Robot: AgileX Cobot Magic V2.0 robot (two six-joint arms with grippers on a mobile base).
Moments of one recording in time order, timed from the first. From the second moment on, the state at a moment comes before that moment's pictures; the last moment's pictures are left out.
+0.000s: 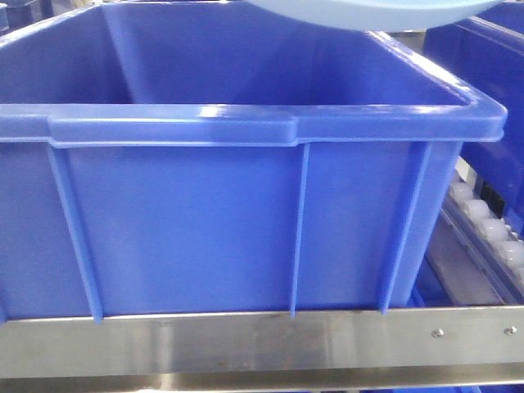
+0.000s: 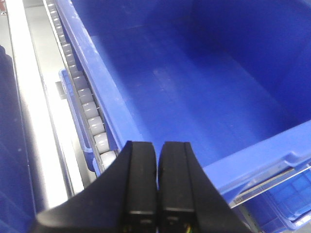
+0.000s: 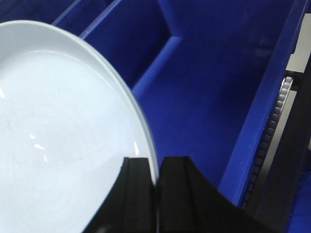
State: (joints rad) left arm -0.63 0.45 -0.48 0.42 0.50 -0.47; right arm 0.43 0.81 -0.86 0.45 0.53 -0.22
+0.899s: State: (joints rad) left arm -0.63 0.45 -0.48 0.42 0.50 -0.47; right arm 0.43 0.81 -0.87 0.45 0.53 -0.22
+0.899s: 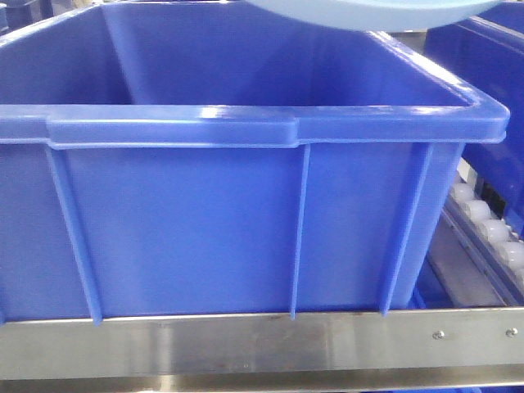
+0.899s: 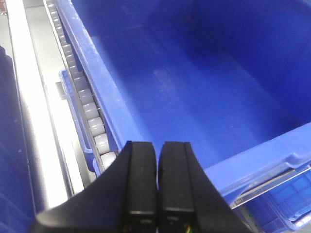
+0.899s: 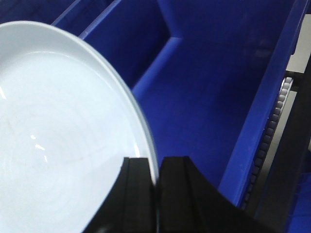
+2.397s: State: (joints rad) left arm -0.63 0.45 -0.48 0.42 0.45 -0.47; right arm 0.48 1.59 -1.38 0.36 0.57 -0.33
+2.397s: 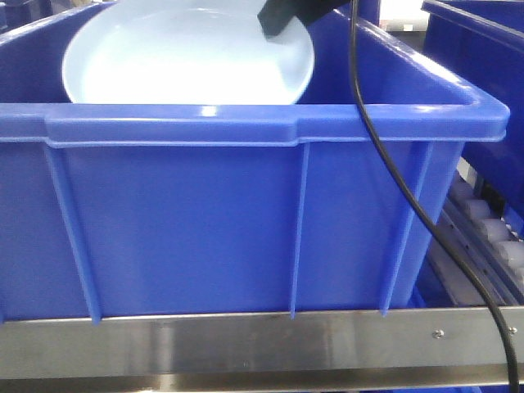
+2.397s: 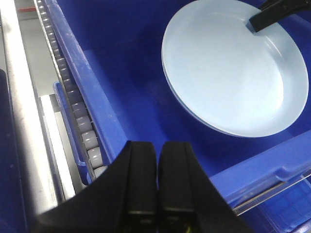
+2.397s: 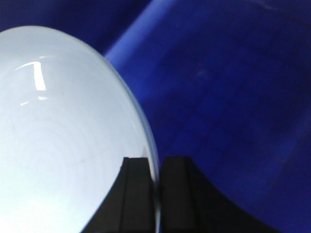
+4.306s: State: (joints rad) left arm -0.63 0.45 -0.48 0.42 0.45 -0.47; right arm 0.48 0.24 -0.41 0.35 0.27 -0.31
